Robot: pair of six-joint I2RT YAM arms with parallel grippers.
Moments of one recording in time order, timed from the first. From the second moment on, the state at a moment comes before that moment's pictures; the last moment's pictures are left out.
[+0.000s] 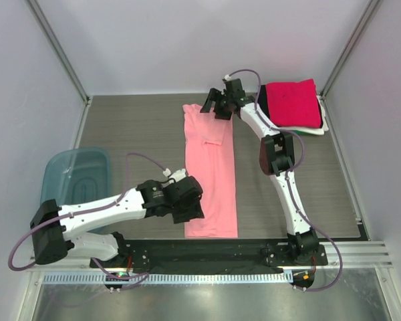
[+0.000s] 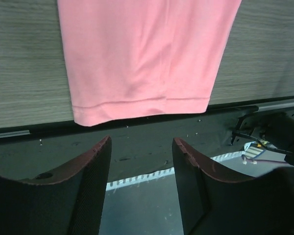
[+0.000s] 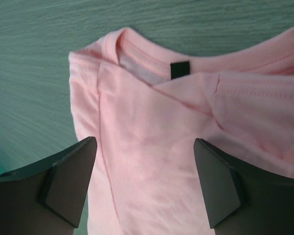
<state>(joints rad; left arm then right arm) -1.13 1.26 0.94 -0.78 -0.13 -1.28 0.33 2.70 2.49 -0.47 -0.32 0.57</state>
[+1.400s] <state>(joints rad) -1.20 1.10 0.49 -0.47 -0.23 -1.39 1.09 0.97 0.41 -0.53 0.06 1.22</state>
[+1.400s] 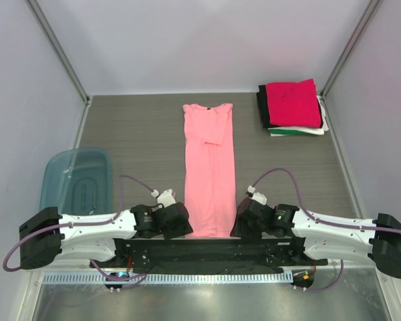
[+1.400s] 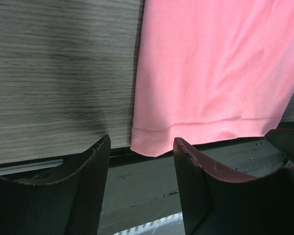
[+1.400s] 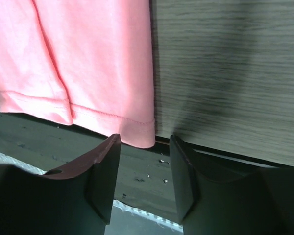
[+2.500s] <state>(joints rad) -1.32 1.10 0.56 -0.59 -0.34 -1.53 1.09 0.91 0.42 -0.57 0.13 1.25</state>
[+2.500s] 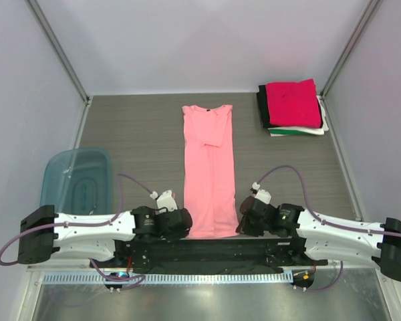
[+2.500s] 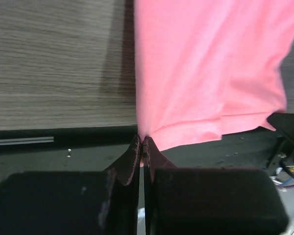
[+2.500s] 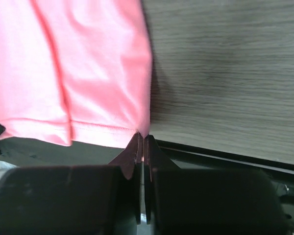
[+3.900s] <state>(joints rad) -0.50 1.86 1.57 -0.72 -0.13 -0.81 0.47 1.77 1.44 -0.68 0.17 0.61</state>
